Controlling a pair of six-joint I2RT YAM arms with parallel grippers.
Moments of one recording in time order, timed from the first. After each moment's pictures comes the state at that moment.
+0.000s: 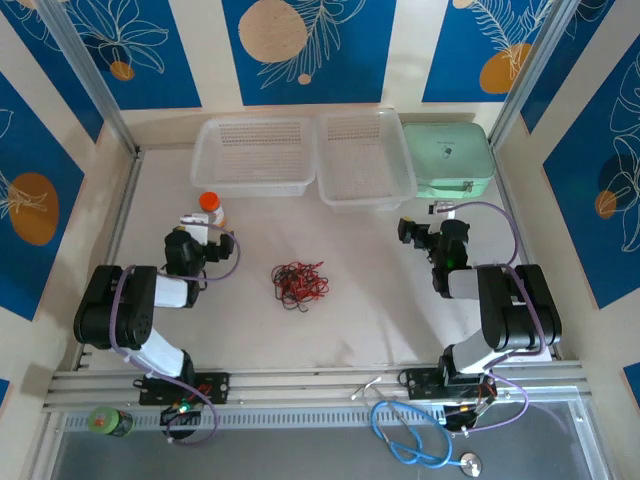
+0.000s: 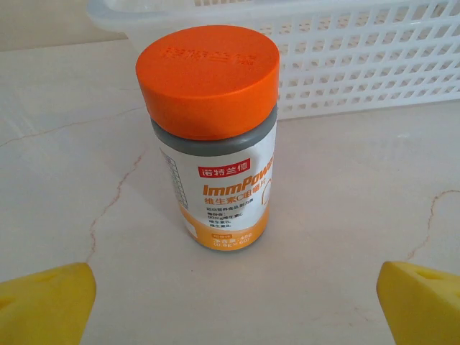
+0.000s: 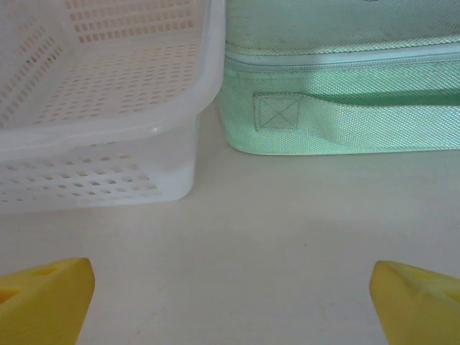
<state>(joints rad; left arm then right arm) -0.03 1.58 0.36 0.85 0.06 0.06 0.03 1.52 0.41 0.74 -0.05 0.10</state>
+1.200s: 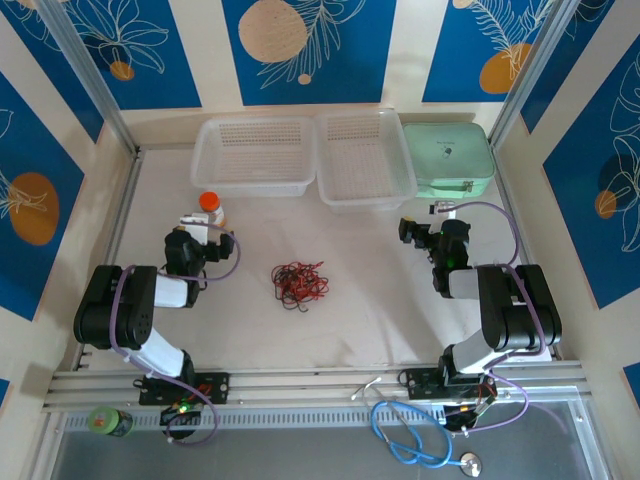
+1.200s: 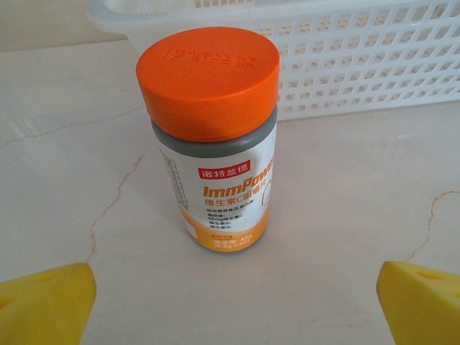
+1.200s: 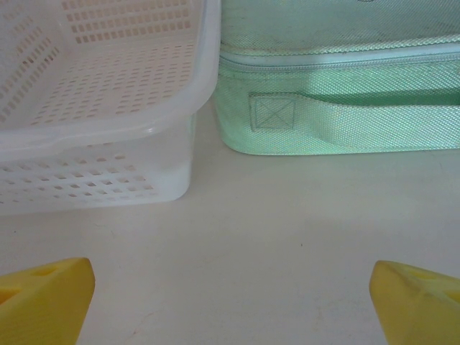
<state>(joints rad) -0.03 1.58 0.37 0.85 0.06 0.06 0.02 1.52 0.41 0.74 -0.05 0.10</state>
